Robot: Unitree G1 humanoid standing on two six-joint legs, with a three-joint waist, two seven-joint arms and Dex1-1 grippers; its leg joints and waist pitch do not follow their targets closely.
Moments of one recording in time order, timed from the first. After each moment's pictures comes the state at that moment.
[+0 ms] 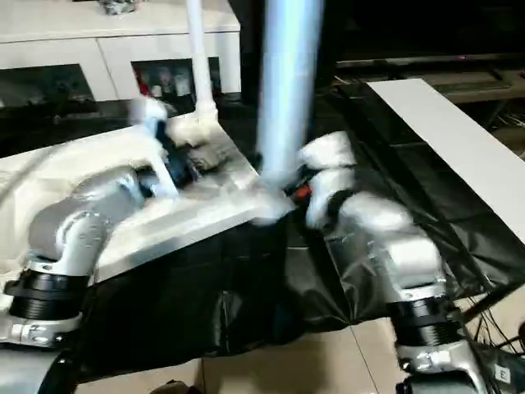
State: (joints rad) left arm -0.58 0.22 0.04 0.06 -0.45 0.49 -0.55; right arm -0.46 -0.36 -0.01 0.06 0.30 0.49 0.49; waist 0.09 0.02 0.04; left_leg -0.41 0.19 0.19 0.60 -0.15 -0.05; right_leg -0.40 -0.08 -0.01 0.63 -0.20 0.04
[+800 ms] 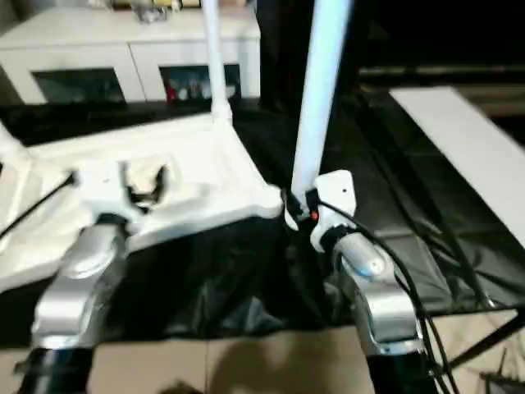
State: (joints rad) left arm -0.29 0.08 0.04 -0.05 -0.08 0.28 -0.03; right arm -0.22 -0.19 0.06 -0.09 0.15 0.40 0.26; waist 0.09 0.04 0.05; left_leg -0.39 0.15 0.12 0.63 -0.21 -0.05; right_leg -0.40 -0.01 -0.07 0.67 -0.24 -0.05
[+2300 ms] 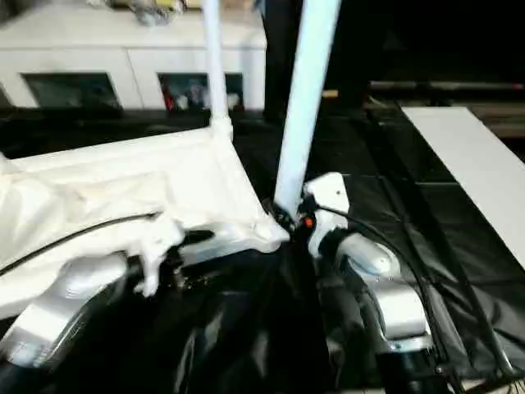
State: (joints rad) left arm -0.39 0.42 -0.31 0.16 -0.11 0.28 -0.84; right arm -0.23 -0.28 0.09 -0.09 0.27 0.43 0.55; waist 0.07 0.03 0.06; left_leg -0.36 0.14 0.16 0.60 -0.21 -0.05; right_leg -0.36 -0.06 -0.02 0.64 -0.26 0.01
